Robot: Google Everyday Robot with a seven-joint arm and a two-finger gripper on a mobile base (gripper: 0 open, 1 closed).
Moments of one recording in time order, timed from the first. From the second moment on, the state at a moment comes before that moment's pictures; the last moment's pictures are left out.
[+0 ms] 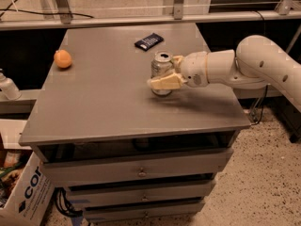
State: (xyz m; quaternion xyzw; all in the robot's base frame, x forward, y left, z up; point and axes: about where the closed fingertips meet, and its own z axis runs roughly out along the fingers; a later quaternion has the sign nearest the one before) arm 0.626 -0.036 0.859 -0.50 0.65 0.31 0.49
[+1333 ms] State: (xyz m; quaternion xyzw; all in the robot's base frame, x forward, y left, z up) arm 0.728 0.018 0.923 -0.50 0.62 0.30 0.52
